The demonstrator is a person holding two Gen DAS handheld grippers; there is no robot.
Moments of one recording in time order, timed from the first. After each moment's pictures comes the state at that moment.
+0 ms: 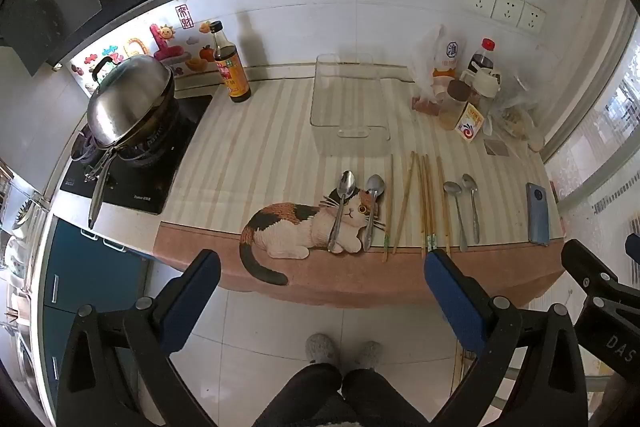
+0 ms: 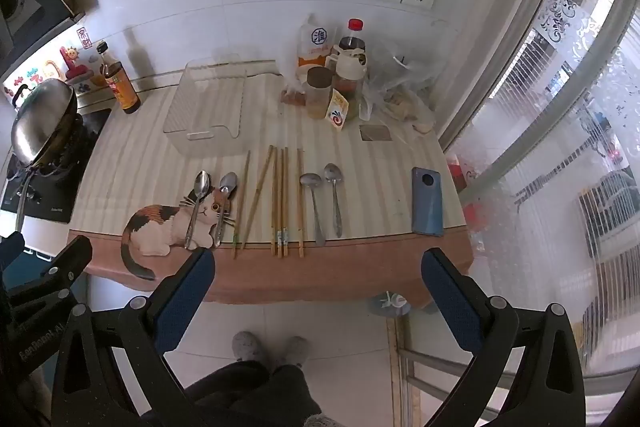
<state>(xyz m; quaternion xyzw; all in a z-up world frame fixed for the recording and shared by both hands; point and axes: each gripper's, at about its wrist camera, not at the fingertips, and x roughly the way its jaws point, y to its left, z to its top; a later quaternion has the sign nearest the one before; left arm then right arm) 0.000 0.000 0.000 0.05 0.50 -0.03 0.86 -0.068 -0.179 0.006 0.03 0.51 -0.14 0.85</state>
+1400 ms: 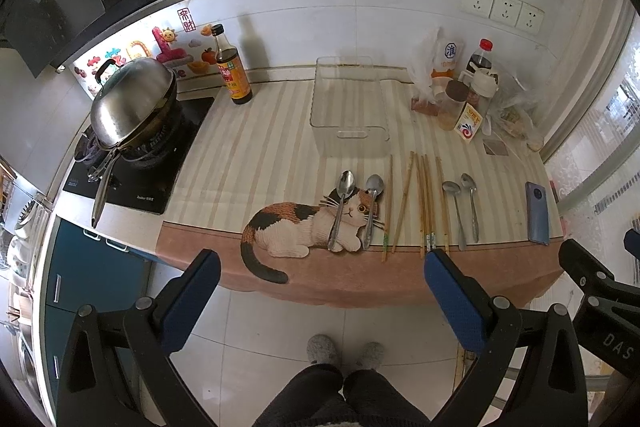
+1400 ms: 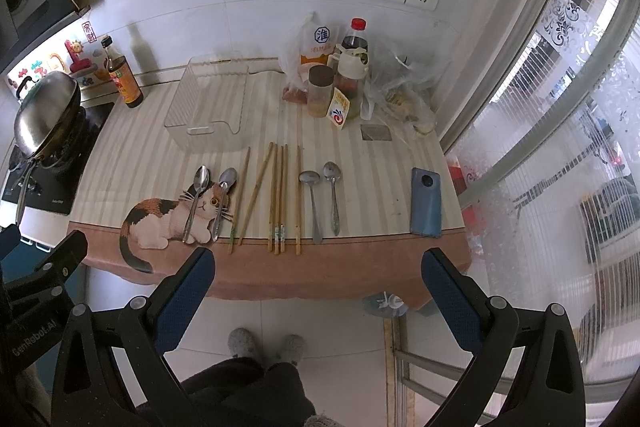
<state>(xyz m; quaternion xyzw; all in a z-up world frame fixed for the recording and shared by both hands) -0.002 0.003 0.004 0.06 0.50 -0.03 0.86 -0.072 -0.181 0.002 0.03 0.51 -0.14 0.85</state>
